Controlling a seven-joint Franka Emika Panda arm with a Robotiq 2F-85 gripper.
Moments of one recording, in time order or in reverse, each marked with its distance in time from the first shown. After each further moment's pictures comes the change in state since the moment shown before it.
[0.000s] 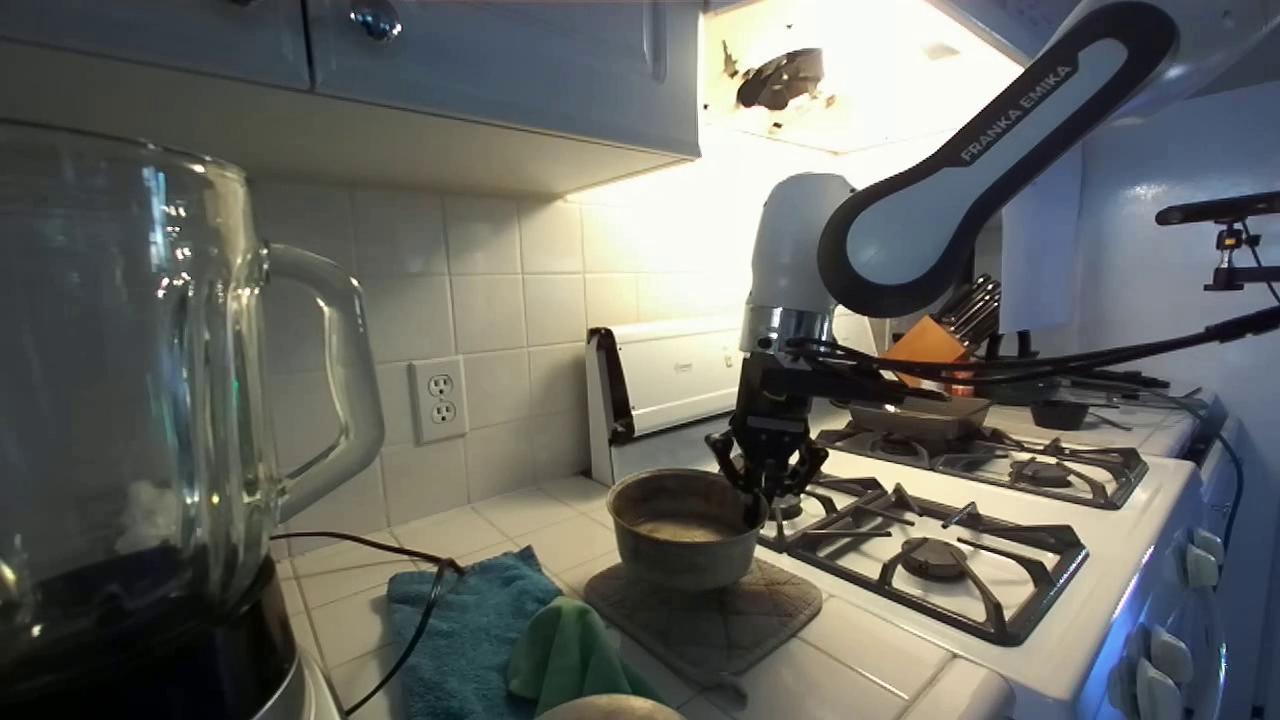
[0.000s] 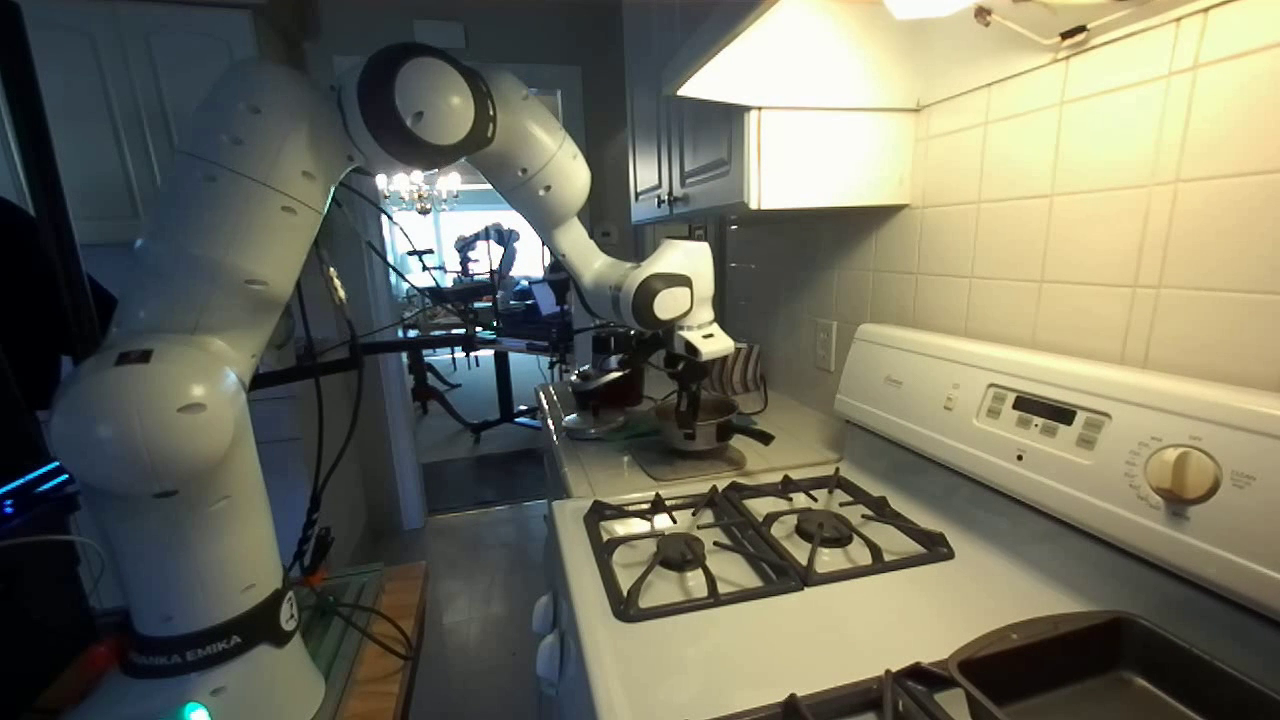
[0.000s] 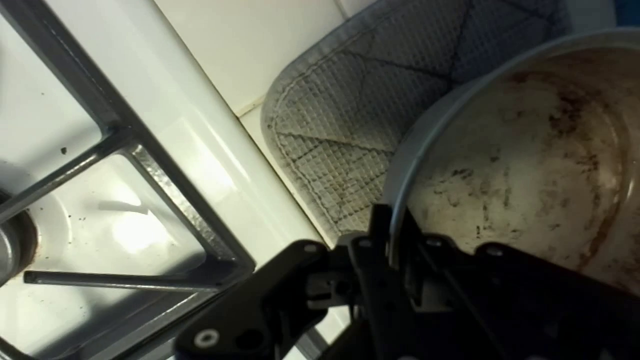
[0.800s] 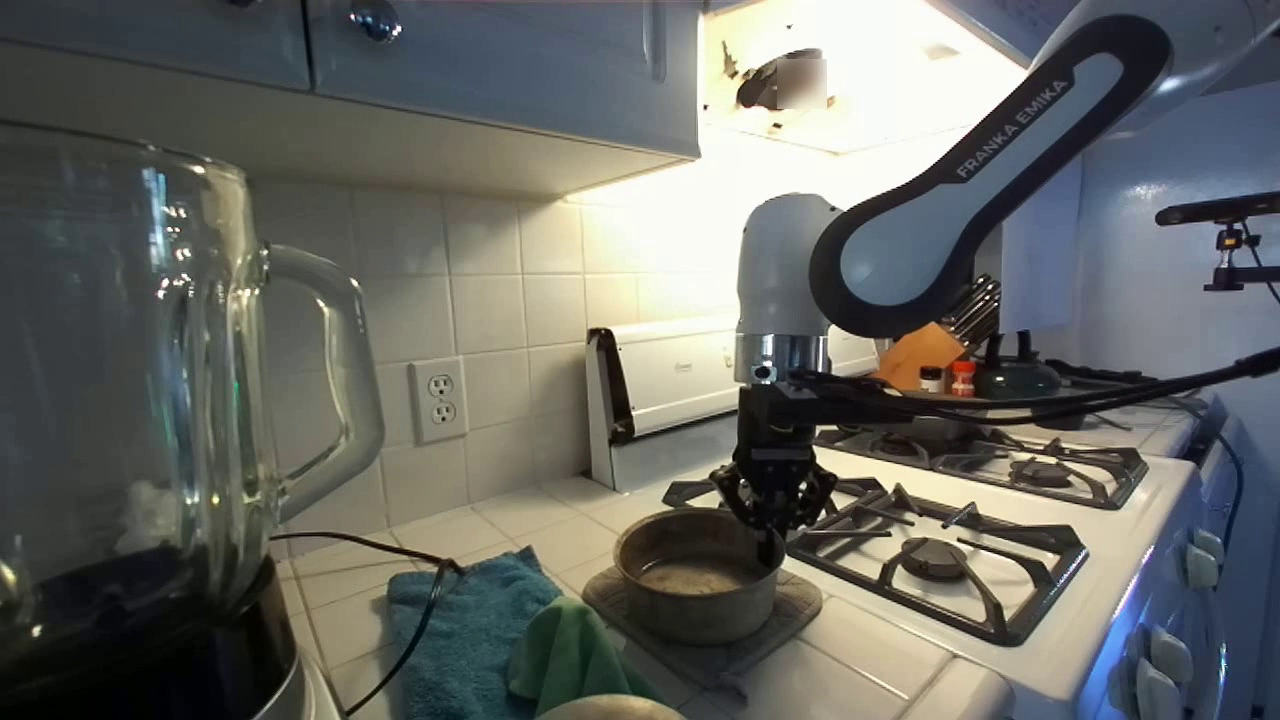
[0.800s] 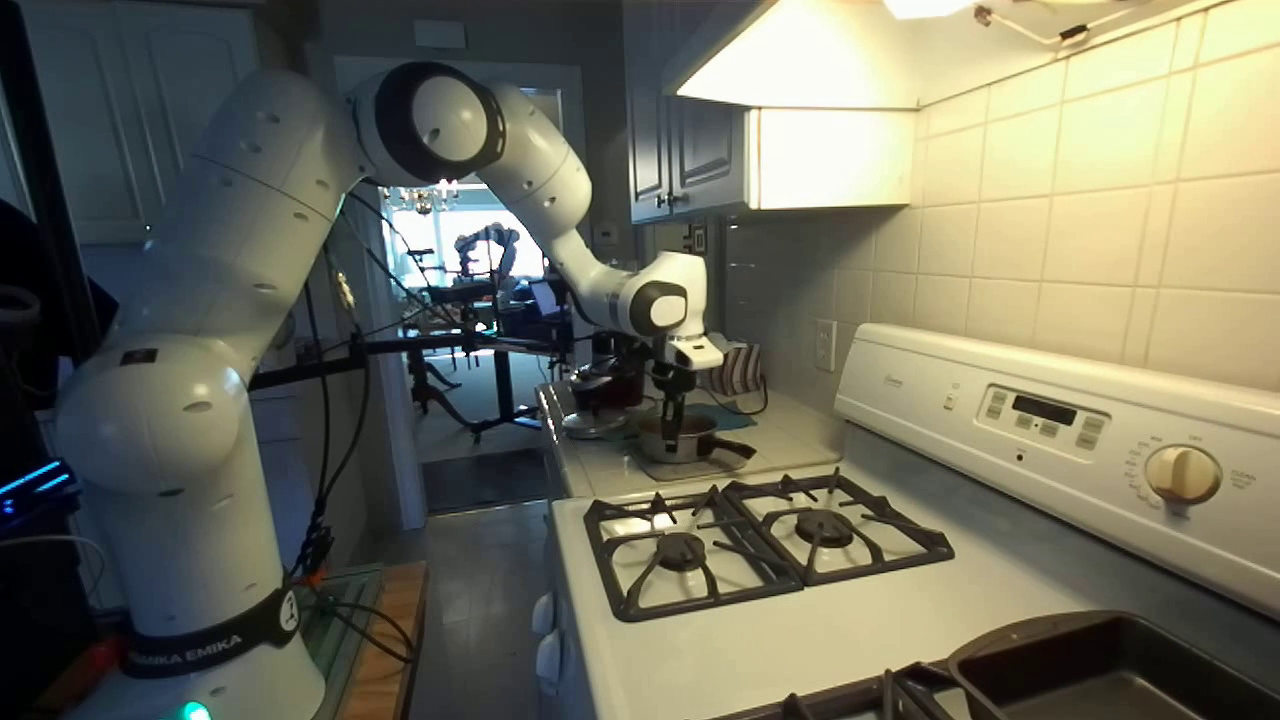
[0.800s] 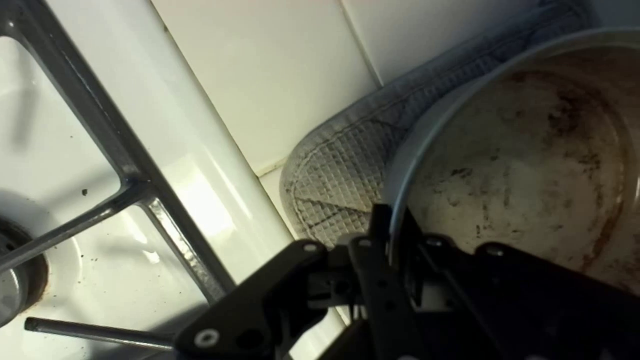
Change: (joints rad) arm 0.029 0.048 0.010 0.039 -0.019 -0.094 -0.014
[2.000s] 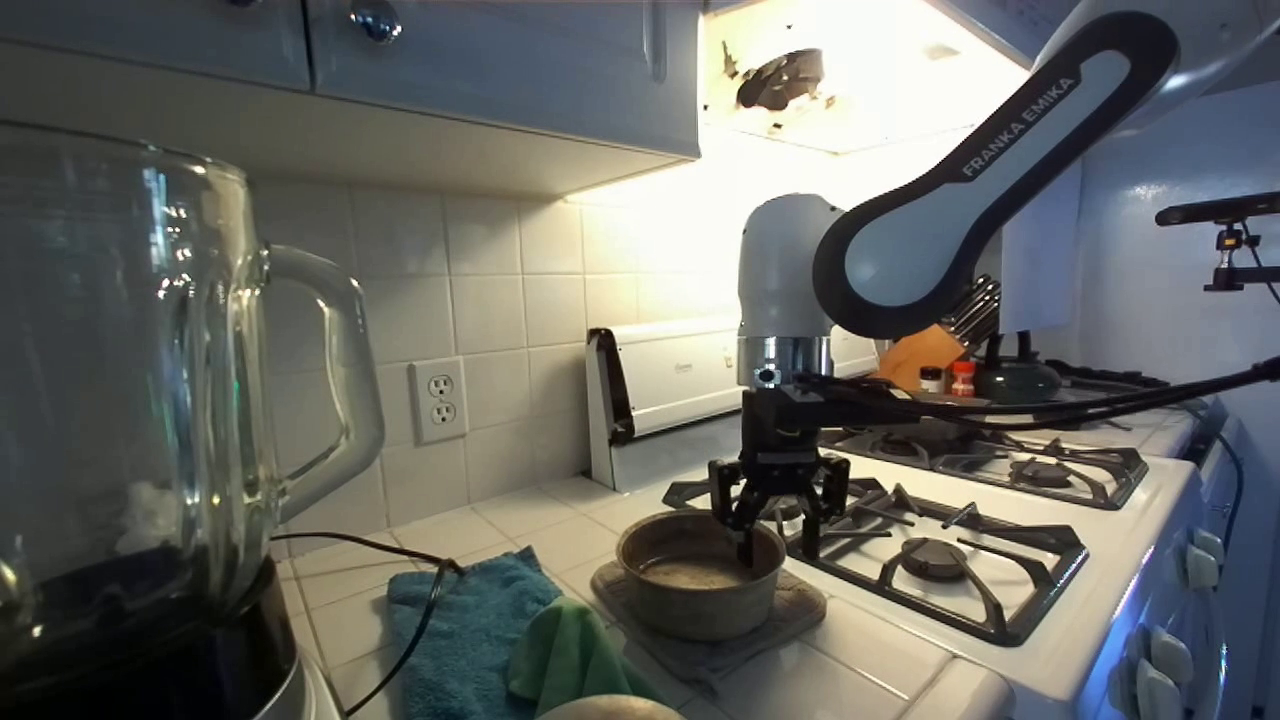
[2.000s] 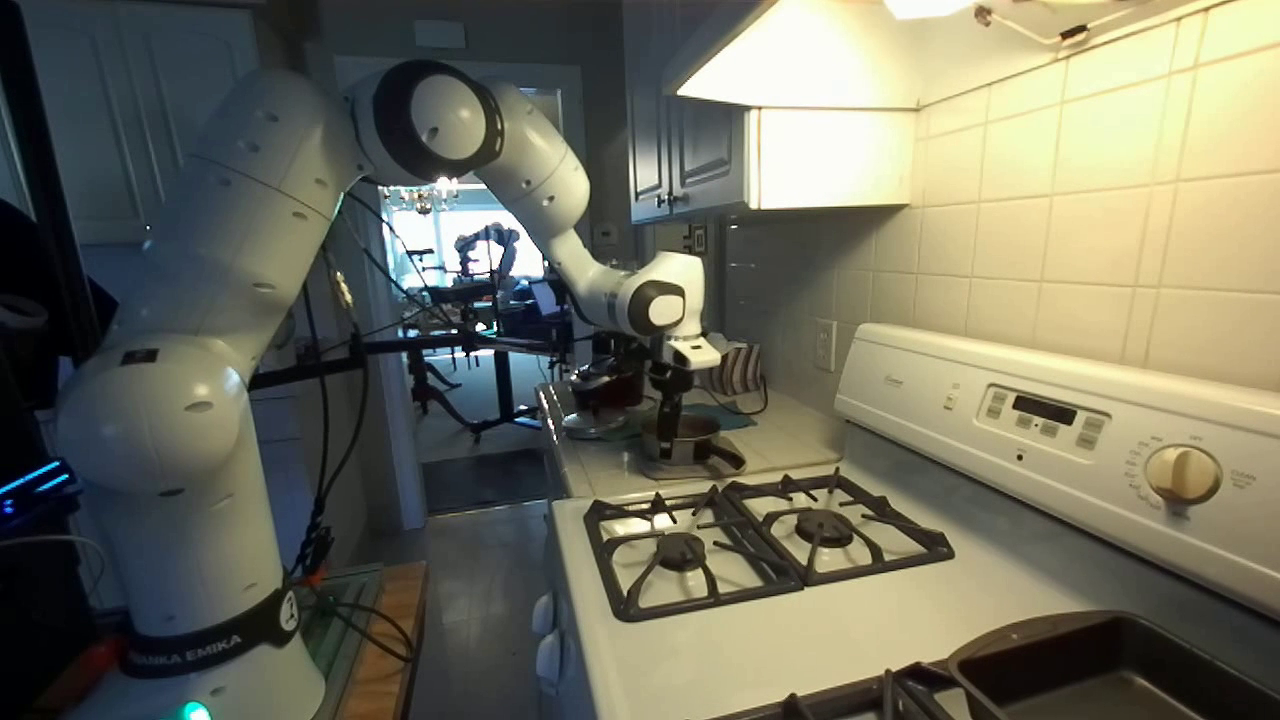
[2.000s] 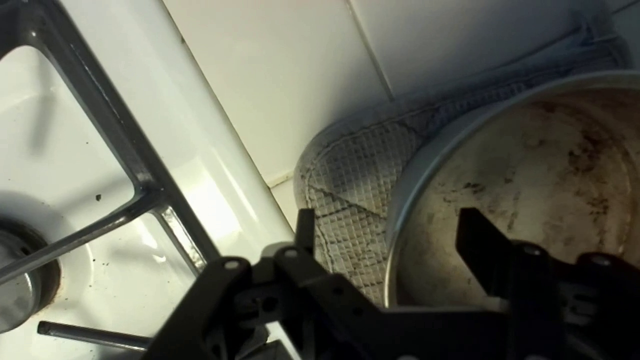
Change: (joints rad) arm 0.006 -0.004 0.000 -0.006 -0.010 -0.024 -0.004
